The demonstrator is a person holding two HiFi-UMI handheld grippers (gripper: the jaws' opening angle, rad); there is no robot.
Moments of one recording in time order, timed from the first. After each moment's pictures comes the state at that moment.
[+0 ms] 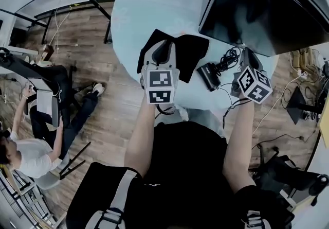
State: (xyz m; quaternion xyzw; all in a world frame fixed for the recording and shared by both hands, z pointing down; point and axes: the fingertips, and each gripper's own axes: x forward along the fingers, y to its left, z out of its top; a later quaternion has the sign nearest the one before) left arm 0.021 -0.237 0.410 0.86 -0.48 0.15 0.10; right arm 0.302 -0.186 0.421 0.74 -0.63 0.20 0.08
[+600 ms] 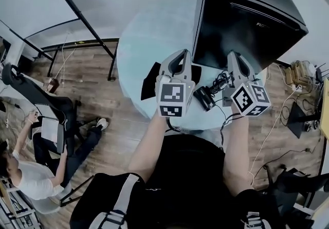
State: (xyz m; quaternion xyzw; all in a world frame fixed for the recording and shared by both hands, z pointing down) left arm 0.079 -0.224 0.274 0.91 -0.42 0.00 0.03; right arm 0.221 -0.186 0.260 0.66 -0.74 0.07 -0.08
